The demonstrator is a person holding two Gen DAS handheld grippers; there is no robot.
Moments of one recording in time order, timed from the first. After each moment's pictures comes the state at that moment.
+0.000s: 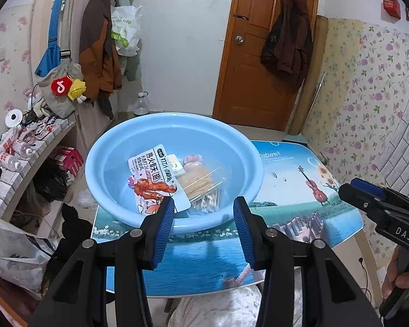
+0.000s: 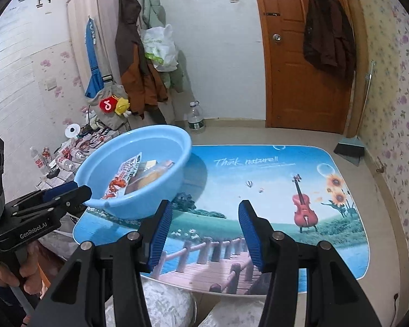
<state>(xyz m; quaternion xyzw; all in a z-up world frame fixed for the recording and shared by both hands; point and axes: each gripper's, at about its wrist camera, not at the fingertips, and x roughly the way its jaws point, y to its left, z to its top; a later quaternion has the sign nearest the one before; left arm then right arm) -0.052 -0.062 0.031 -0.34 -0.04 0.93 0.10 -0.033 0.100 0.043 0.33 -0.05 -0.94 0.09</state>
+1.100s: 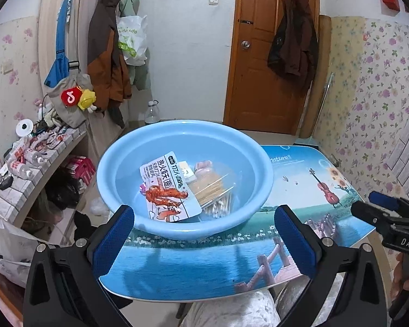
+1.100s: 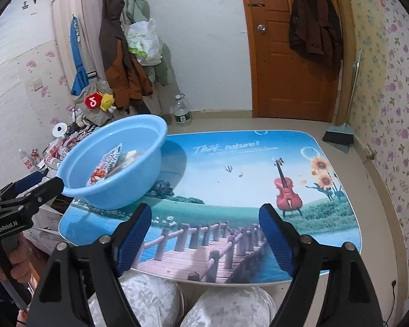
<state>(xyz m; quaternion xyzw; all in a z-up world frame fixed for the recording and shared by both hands) -0.044 -0.055 0.031 -0.32 -0.01 0.95 0.07 -0.035 0.119 0.019 0.35 -0.06 -0.93 0.05</state>
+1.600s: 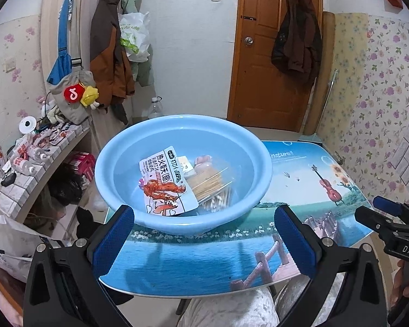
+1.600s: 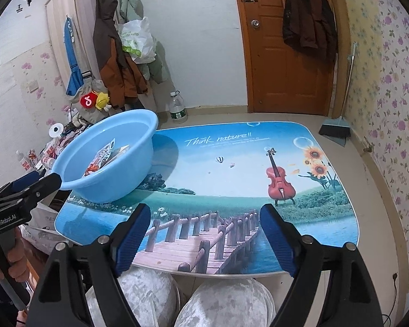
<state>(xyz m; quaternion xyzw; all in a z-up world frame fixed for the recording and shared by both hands) -0.044 -0.047 0.026 -0.33 -0.01 0.94 0.06 -0.029 0.126 0.012 0.36 -0.06 -0.93 0.04</state>
